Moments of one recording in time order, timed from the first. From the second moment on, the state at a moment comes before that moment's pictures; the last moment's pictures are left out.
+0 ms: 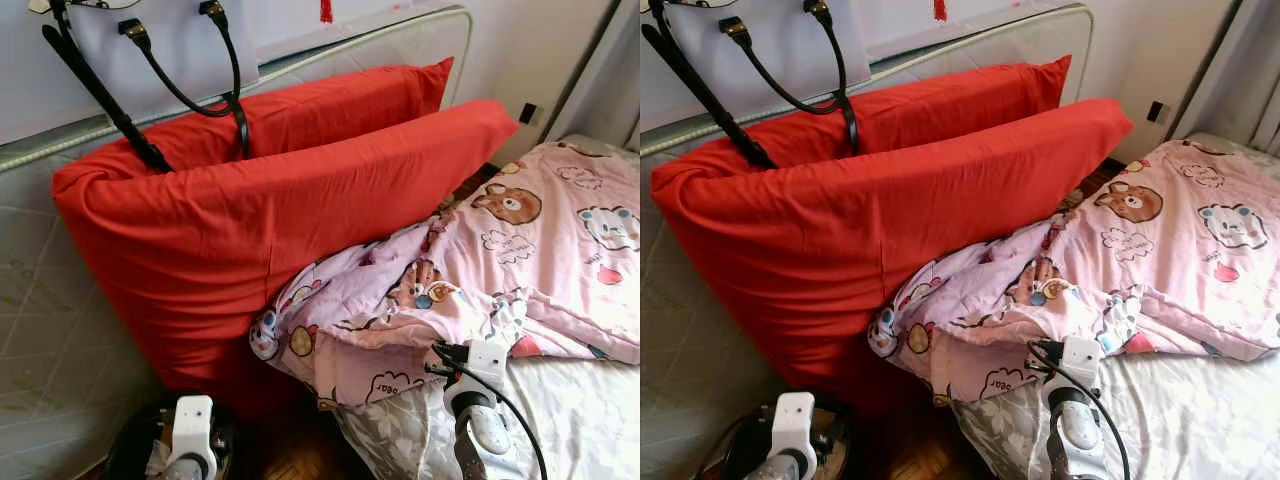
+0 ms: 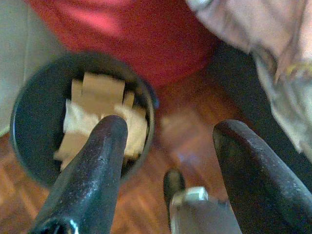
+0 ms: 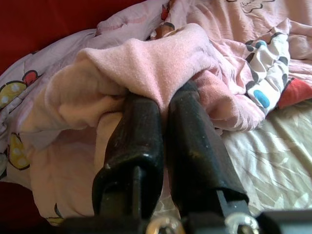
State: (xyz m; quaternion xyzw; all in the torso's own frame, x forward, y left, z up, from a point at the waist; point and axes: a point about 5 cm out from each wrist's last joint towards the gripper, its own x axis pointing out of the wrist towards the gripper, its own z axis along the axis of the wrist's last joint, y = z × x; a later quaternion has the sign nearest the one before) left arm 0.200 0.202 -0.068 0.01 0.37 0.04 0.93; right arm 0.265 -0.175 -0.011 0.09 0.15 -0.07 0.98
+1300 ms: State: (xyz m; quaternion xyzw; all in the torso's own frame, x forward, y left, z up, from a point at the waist) left arm 0.196 0.205 -0.071 -0.01 0.39 0.06 0.92; right arm 0.269 -0.177 -0.005 0.08 0.13 -0.09 0.98
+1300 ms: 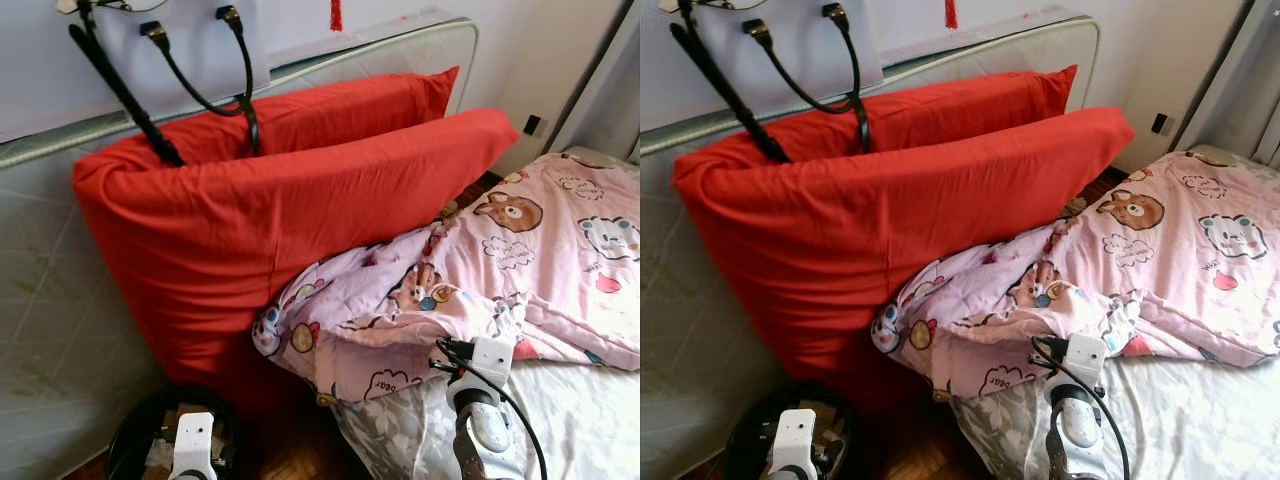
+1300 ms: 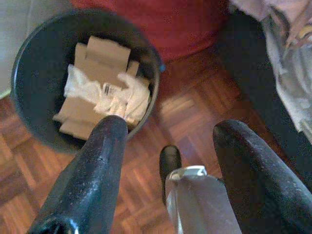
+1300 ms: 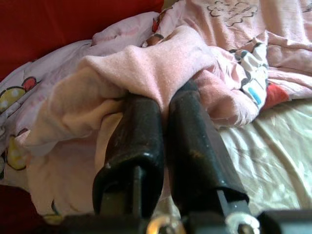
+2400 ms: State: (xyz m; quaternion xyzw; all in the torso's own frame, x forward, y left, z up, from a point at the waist) left arm 0.183 0.213 -0.077 0.00 0.41 0.07 0.91; right arm 0.262 -0.186 -0.008 0.07 0.13 -0.13 0.98
